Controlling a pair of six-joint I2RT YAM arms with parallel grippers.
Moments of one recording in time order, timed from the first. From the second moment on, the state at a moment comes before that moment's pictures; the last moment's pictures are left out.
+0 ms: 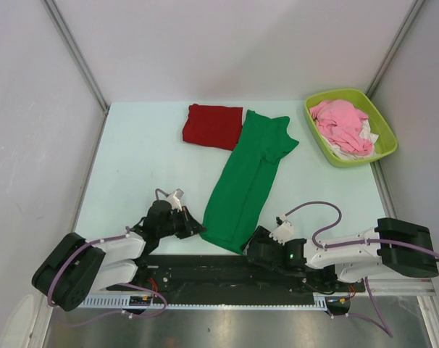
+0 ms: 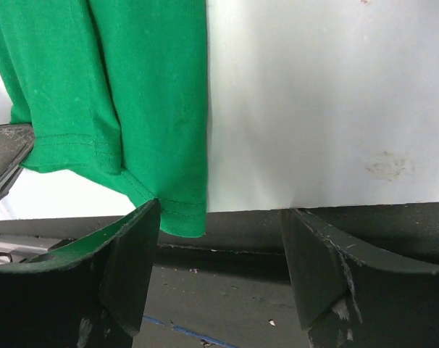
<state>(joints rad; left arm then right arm) -0.52 1.14 0.10 0.40 0.37 -0.84 1.43 1.23 0.44 -0.29 0.53 1.83</state>
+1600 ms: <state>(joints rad) -0.66 0.99 0.06 0.40 0.35 -0.89 1.32 1.09 0.44 -0.28 0.57 1.61</state>
